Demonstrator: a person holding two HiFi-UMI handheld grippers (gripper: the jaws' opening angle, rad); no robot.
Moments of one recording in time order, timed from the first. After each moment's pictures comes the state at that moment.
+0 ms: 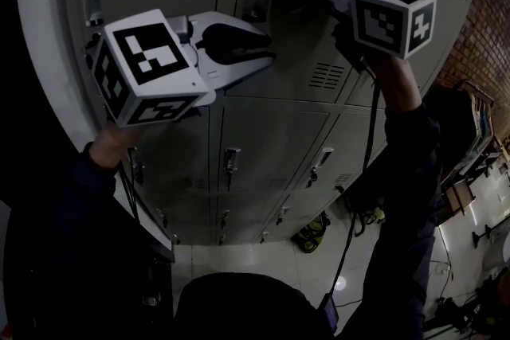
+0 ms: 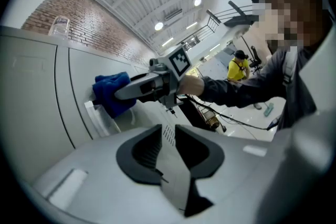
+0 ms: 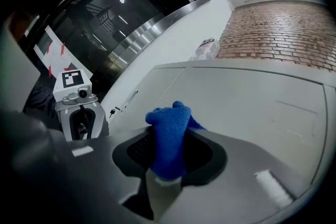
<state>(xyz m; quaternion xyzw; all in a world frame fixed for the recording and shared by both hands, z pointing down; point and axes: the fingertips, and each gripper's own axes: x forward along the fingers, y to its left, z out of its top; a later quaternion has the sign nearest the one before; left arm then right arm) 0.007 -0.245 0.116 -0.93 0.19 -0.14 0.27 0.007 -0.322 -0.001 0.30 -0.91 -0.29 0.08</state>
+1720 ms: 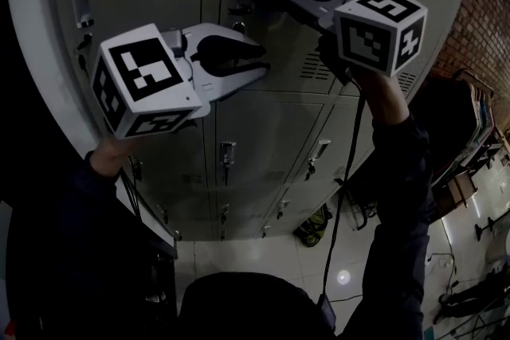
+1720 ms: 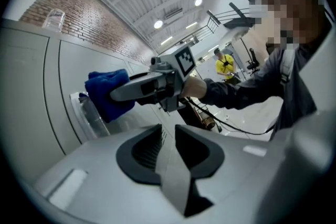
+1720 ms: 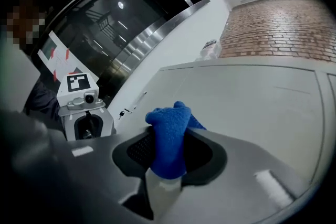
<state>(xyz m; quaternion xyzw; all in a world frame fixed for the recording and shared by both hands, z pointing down) 0.023 -0.232 0.136 -0.94 0.18 -0.15 0.26 0.008 -0.298 0.026 0.28 -0.92 -0.28 0.06</state>
